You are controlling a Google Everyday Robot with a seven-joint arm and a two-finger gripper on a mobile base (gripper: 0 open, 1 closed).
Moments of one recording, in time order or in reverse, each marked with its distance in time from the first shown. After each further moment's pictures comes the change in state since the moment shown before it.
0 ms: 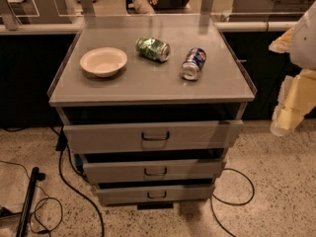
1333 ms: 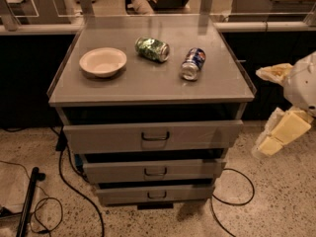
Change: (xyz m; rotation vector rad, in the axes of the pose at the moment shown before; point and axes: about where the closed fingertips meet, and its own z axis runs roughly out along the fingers) arm -0.003 0.023 0.052 -0.014 -0.322 0.030
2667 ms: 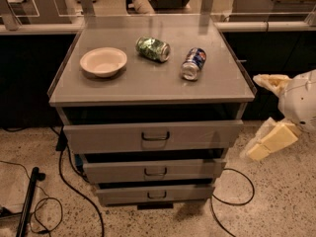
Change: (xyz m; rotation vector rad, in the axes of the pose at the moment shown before) arm 0.001 0.003 0.020 0.074 -0.150 0.034
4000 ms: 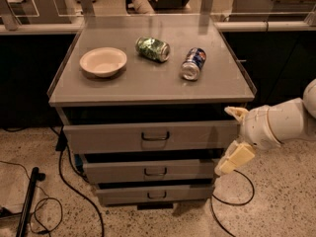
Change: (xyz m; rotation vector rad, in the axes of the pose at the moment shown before) arm 0.068 0.002 0.125 -0.105 0.008 0.023
